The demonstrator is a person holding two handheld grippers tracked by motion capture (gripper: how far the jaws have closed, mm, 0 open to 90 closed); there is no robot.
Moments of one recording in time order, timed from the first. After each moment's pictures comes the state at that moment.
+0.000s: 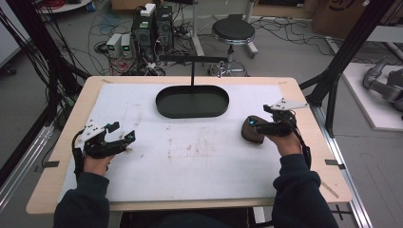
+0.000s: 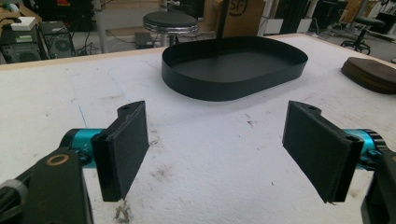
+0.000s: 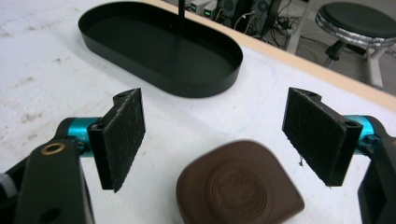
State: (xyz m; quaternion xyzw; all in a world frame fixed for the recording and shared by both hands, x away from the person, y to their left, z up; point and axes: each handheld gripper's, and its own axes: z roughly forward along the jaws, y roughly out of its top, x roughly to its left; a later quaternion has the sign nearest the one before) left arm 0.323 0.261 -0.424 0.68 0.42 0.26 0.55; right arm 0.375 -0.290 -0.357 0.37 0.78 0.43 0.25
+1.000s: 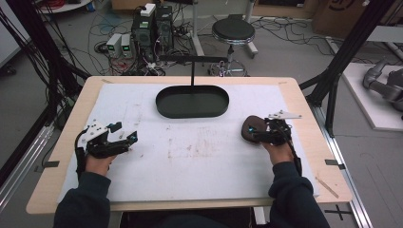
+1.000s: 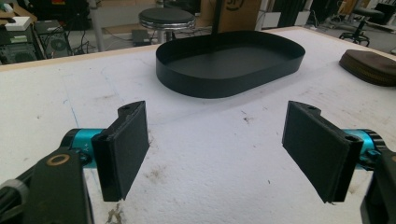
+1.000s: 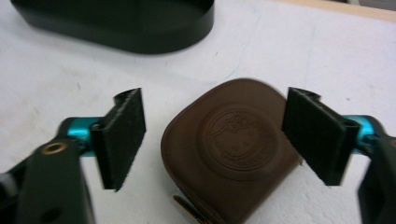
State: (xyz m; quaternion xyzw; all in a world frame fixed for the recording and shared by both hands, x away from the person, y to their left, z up) left arm 0.325 0.255 -0.424 0.69 0.41 0.26 0.54; right arm 0.374 -0.289 -0.407 0.48 0.75 0.40 0.24
